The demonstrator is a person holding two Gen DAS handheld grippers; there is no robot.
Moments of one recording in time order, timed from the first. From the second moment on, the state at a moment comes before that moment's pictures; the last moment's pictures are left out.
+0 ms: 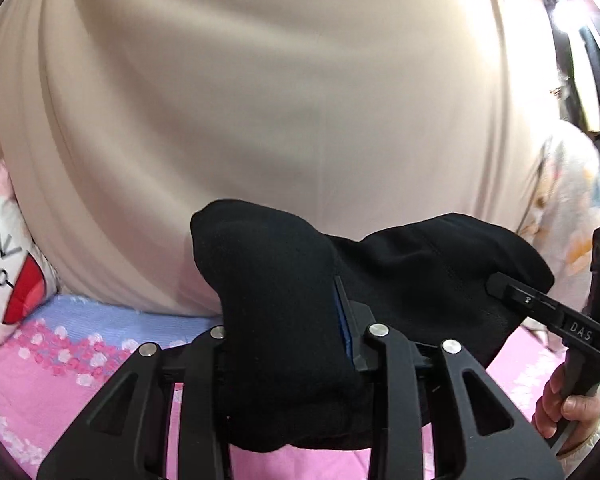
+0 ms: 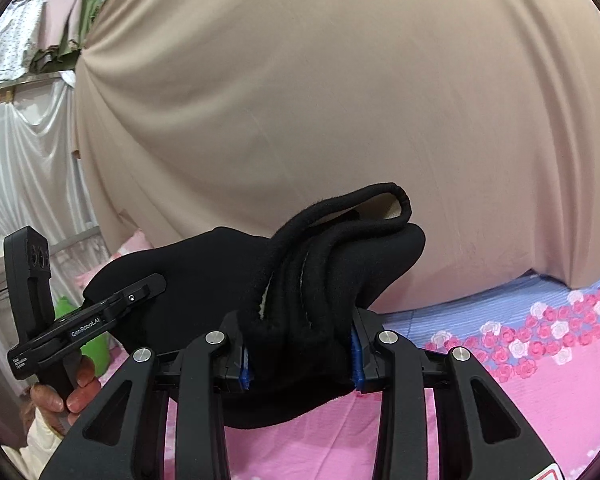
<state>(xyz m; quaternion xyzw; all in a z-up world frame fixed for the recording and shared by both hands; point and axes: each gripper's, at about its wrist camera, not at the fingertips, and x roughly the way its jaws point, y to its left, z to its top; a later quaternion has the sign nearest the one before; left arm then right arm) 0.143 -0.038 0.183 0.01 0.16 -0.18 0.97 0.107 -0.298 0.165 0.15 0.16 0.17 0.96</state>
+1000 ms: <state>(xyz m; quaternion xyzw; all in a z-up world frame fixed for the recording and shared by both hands) 0.224 0.003 0.081 -0.04 0.30 -0.09 0.95 0.185 -0.292 0.072 0.08 0.30 0.08 0.95</state>
